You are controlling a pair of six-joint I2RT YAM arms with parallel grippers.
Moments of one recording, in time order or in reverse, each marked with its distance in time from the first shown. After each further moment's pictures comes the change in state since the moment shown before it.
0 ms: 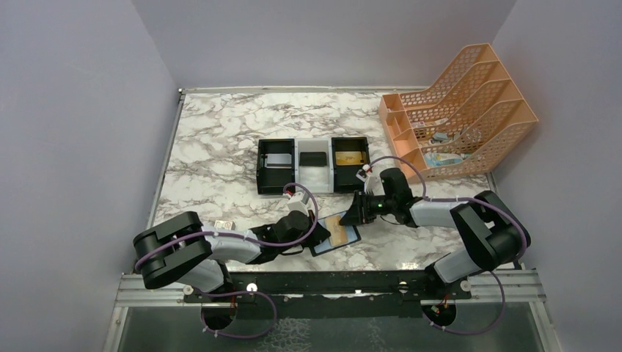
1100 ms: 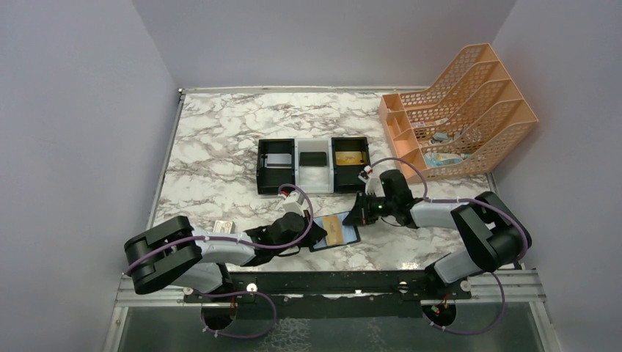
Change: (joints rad) left arm 0.000 -0.072 -0.037 -0.016 -0.031 0.014; right arm -0.001 -0.002 -0.011 -0.016 0.070 0.001
